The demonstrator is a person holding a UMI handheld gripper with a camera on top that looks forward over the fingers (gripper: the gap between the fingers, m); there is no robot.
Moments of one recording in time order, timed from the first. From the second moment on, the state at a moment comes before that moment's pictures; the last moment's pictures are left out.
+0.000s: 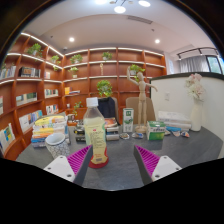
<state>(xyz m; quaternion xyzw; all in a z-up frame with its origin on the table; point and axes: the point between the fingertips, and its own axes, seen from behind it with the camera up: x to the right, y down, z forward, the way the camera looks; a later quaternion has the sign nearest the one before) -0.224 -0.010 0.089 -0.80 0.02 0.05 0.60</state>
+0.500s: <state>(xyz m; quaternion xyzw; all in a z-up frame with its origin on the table) -0.163 -0.061 0.126 -0.77 0.06 0.00 0.63</state>
